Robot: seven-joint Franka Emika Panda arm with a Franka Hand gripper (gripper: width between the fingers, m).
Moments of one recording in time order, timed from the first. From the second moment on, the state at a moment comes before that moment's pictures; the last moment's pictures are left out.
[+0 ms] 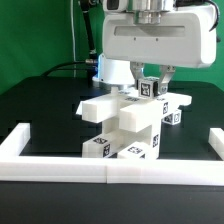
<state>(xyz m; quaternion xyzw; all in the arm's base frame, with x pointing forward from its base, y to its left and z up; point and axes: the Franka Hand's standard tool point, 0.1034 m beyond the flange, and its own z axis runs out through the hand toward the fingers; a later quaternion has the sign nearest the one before) 0.580 0.014 0.116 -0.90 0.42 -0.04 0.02</state>
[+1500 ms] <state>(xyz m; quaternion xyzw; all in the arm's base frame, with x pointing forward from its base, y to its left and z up) 0.581 0.017 0.117 -0.98 0.21 -0.04 0.01</state>
